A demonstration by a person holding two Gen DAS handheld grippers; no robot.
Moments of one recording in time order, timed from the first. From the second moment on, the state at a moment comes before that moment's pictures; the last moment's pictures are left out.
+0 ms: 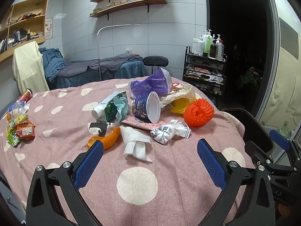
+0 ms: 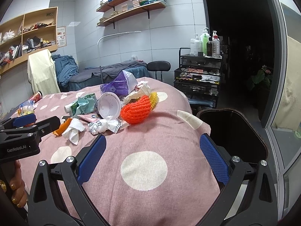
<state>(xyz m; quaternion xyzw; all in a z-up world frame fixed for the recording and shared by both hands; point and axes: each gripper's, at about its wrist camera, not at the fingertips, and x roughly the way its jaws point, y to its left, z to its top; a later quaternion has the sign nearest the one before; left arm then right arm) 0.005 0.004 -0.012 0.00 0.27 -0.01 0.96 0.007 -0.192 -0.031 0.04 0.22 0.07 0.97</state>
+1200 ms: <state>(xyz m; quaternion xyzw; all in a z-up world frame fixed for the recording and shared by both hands) 0.013 0.006 -0.025 0.01 0.30 0.00 0.95 0.015 -0.191 -0.039 0.04 0.25 0.07 0.97</state>
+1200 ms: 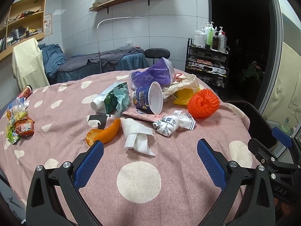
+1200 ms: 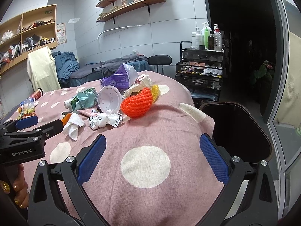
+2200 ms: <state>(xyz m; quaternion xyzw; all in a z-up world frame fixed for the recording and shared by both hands) 0.046 0.094 -0.048 -0.04 0.35 0.02 0.94 0.064 -0.158 -0.048 0.02 0.31 0.13 0.94</state>
